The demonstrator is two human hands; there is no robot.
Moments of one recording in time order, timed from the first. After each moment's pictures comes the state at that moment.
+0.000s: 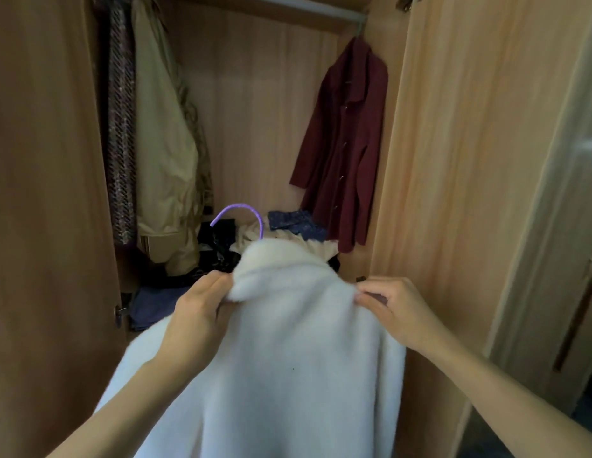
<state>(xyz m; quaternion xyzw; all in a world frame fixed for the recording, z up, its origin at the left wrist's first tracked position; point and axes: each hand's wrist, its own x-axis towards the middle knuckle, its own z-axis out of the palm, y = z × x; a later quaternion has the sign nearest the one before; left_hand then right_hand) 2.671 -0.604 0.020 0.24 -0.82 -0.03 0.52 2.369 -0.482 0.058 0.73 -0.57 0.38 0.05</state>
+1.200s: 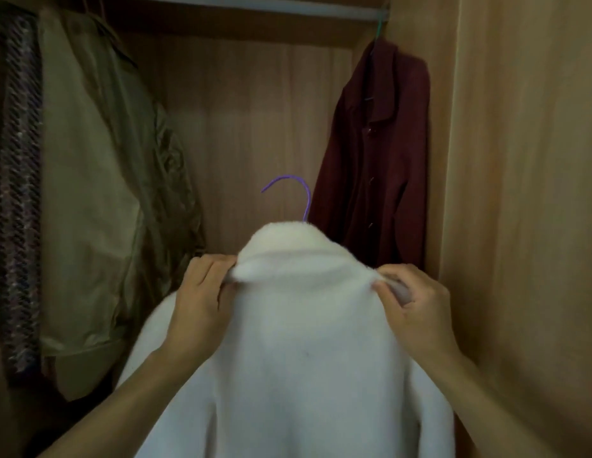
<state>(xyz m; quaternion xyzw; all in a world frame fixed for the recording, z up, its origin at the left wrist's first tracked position) 2.518 -0.868 0.116 0.31 -0.76 0.12 0.56 2.227 -0.761 0.110 0.61 -0.48 0.59 0.23</state>
